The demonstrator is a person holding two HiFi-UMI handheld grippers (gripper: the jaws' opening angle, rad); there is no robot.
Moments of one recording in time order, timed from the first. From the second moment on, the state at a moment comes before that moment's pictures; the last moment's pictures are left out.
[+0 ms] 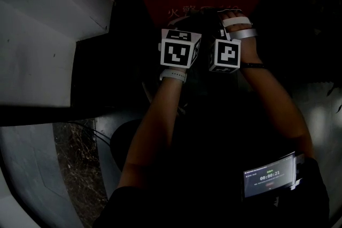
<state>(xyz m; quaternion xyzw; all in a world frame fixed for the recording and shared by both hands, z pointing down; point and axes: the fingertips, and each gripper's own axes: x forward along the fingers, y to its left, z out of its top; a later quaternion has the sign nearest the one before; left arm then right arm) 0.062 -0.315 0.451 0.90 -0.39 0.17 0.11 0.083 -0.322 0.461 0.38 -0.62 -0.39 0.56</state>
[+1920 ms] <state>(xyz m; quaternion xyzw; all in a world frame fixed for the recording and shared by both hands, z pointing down) 0.050 -0.309 0.513 0.89 -0.37 0.20 0.18 0.082 -0.299 0.586 0.32 -0.66 -0.34 0.60</state>
